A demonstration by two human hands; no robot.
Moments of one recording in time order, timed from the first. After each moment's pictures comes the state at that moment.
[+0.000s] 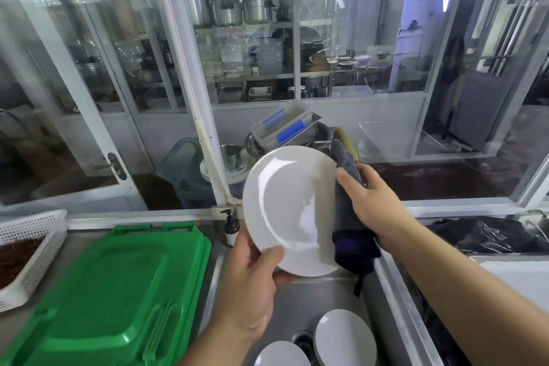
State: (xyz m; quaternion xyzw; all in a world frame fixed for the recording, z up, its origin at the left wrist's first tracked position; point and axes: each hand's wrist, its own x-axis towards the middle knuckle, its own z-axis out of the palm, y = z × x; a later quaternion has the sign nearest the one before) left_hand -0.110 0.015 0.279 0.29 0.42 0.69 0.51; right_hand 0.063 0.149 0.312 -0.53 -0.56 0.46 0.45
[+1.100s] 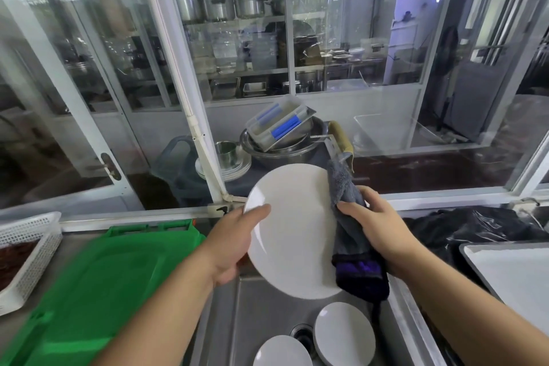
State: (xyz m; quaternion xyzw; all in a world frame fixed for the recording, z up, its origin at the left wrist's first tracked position) left_hand -0.155 0.060 0.304 0.39 0.58 0.48 0.52; right_hand 0.082 0.130 0.273 -0.48 -0.52 0.53 0.47
